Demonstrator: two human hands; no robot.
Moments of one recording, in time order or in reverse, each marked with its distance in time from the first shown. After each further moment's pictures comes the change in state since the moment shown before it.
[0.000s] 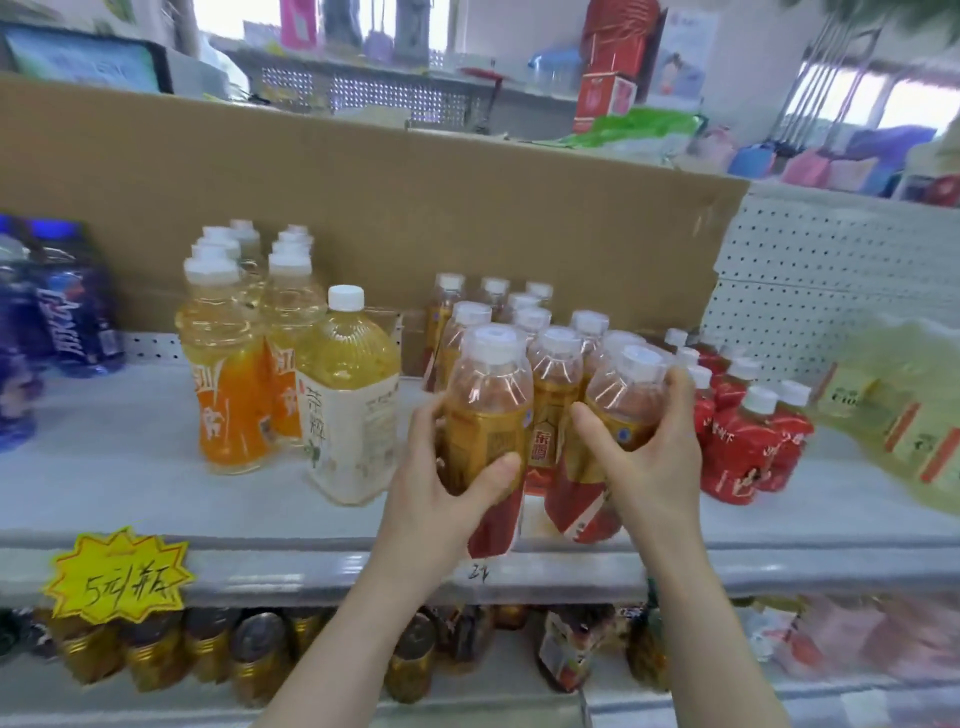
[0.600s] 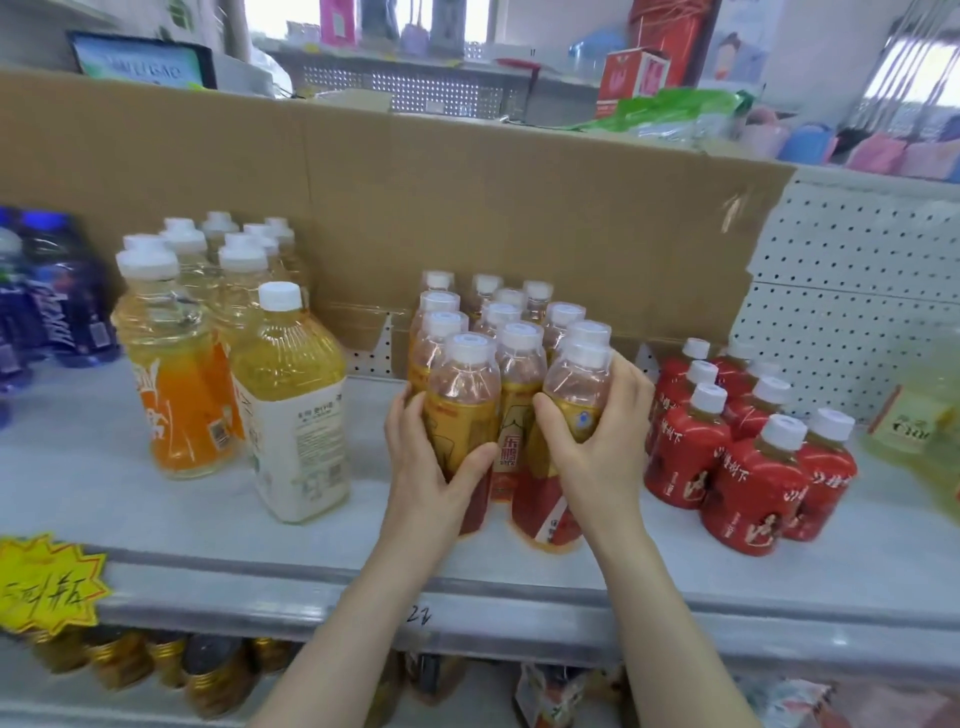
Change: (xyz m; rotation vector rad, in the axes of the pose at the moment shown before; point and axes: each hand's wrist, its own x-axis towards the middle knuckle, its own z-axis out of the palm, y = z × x) left_hand 0.059 -0.060 0.063 0.287 0.189 0.019; right_hand 0.060 0.077 0.034 -0.039 -0.033 -0.135
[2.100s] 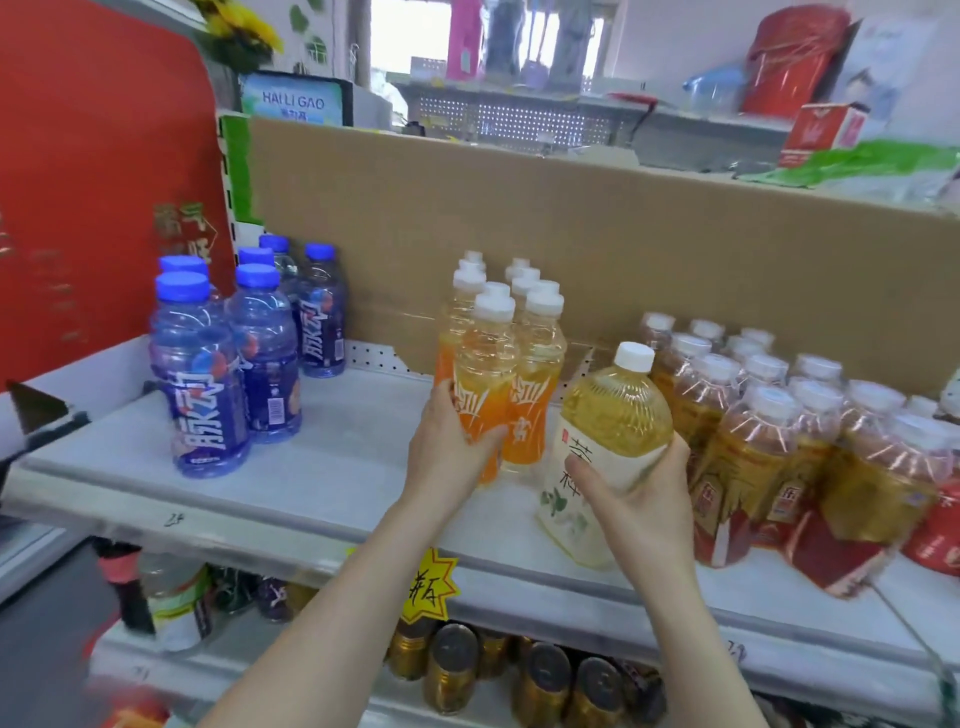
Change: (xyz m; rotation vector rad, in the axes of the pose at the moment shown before) left_hand 0.076 -0.084 -0.248 0.236 0.006 -0.211; right_hand -0.090 -0.155 0.163 0.058 -0.190 0.373
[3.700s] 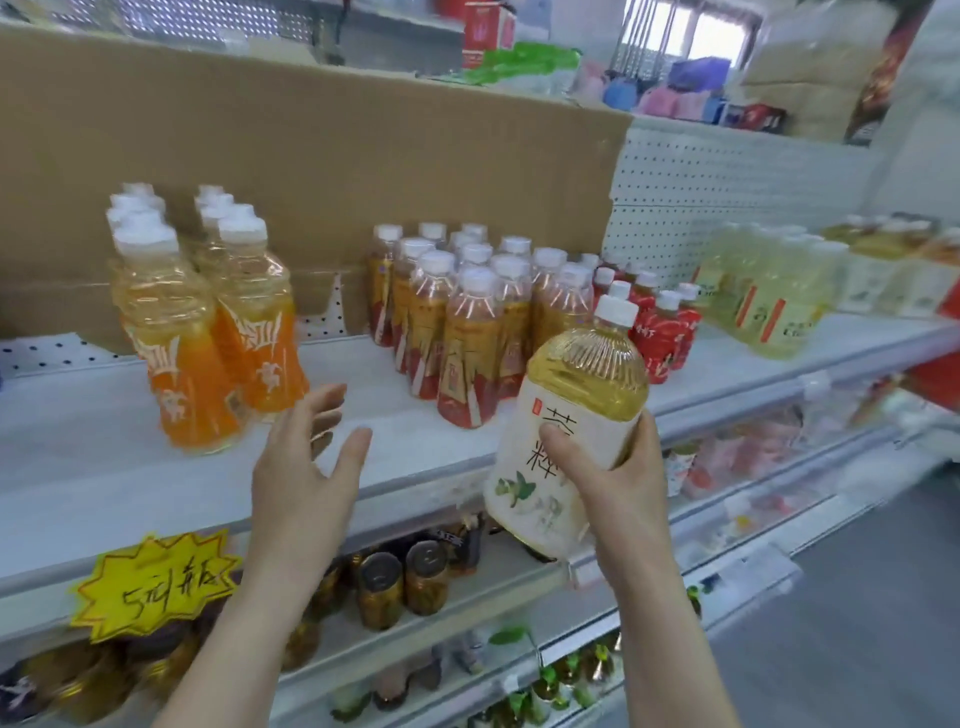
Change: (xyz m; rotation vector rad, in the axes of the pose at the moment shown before) left_hand -0.113 0.043 0.030 -0.283 -0.221 0.256; right_hand -0.108 0.008 -0.148 0.277 0.393 0.254
